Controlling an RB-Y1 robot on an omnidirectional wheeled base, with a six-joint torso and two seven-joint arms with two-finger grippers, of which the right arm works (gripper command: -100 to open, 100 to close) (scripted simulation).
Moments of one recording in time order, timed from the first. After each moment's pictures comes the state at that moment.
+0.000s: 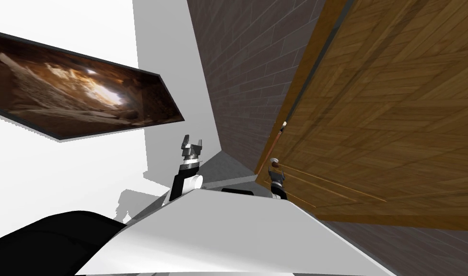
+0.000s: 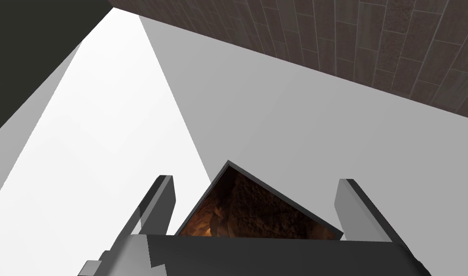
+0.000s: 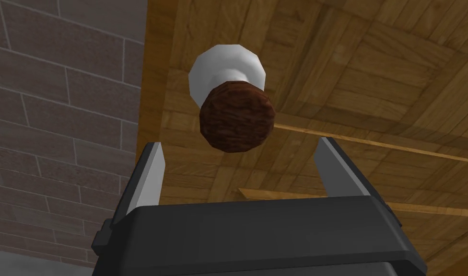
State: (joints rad) arm 0.12 -0.15 -0.04 -0.91 -0.54 -0.81 -1.06
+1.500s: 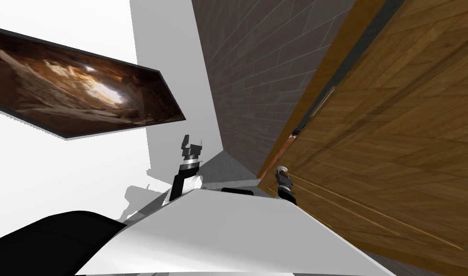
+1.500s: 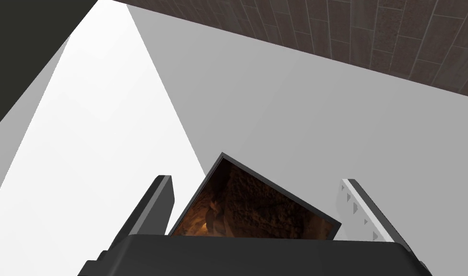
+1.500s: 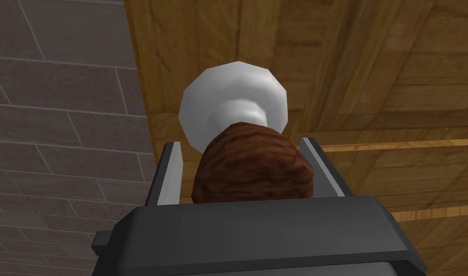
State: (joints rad) arm 0.15 -0.24 -0.04 -0.89 -0.64 -0.82 -1.33
